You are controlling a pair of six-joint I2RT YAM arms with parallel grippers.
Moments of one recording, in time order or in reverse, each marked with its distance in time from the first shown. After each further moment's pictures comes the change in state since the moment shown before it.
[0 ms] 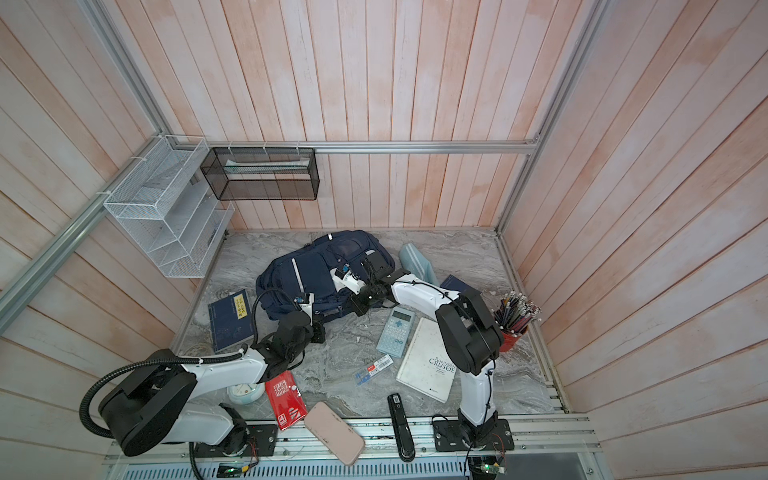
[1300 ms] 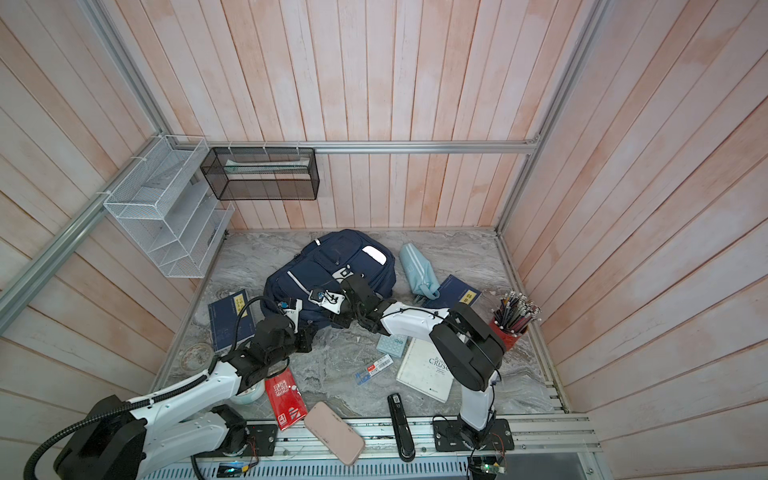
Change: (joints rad) left arm 0.084 -0.306 -0.050 -0.299 0.286 -0.093; right arm 0.214 -0.082 -0.244 0.529 0.333 -0.272
